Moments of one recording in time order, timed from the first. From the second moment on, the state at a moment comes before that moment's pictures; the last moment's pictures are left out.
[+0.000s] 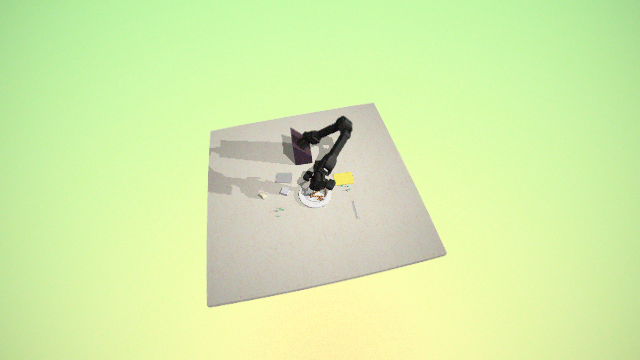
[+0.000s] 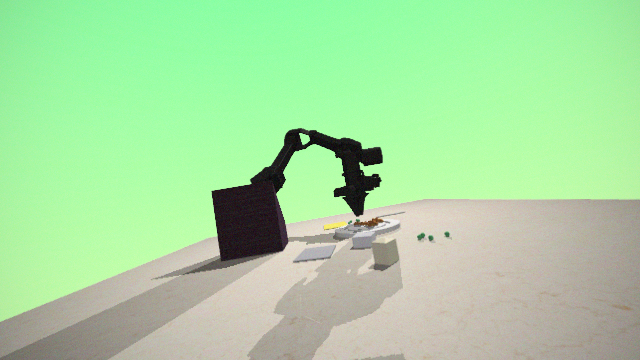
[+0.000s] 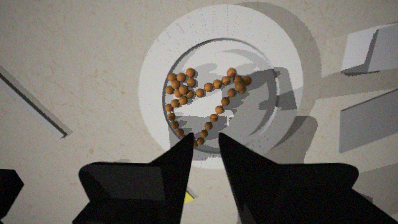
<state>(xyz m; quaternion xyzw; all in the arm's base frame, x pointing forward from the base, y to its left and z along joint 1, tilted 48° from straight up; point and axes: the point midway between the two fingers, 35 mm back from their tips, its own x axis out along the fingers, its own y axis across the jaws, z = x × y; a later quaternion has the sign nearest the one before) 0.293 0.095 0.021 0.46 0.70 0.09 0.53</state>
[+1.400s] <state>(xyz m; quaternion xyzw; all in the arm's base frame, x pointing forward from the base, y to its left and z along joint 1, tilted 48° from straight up) 0.298 0.099 -0.002 0.58 0.70 -0.09 0.40</state>
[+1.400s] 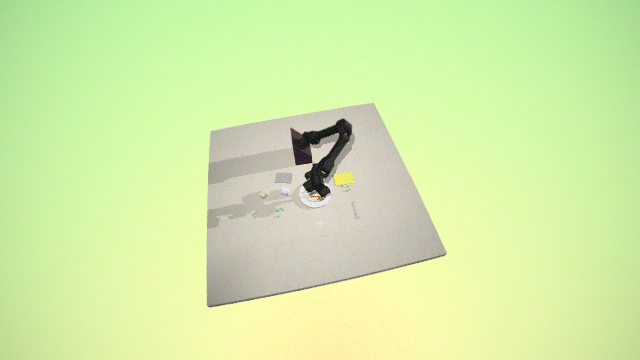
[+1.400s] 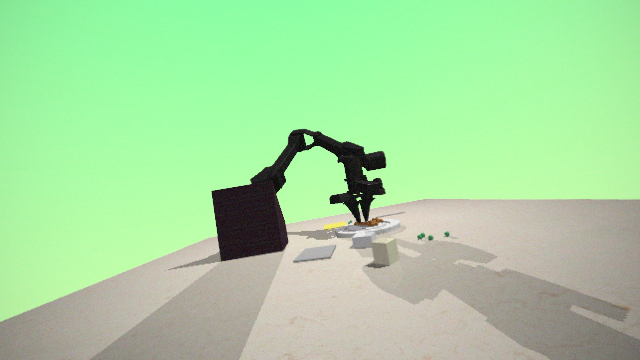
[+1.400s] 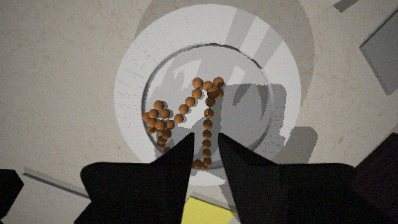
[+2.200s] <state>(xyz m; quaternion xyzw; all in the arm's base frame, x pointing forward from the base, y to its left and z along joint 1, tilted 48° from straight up) 0.297 0.104 -0.007 0.58 0.70 -0.09 0.40</state>
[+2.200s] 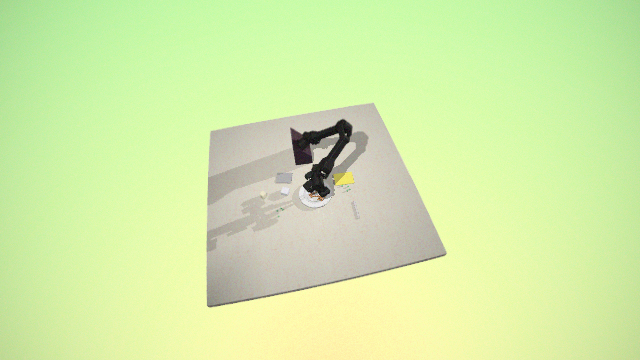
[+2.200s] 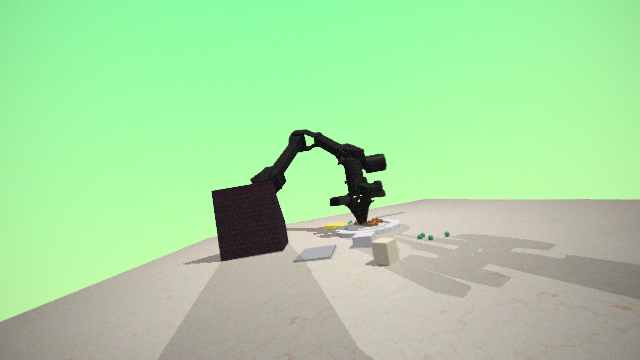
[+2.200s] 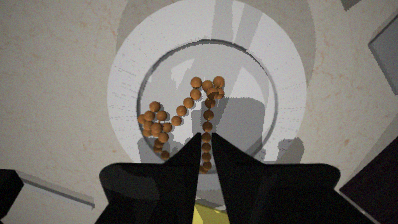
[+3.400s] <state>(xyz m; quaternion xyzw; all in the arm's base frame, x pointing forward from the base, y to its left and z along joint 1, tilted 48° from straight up) 0.285 0.098 -0.005 0.58 0.70 -0.10 0.40</state>
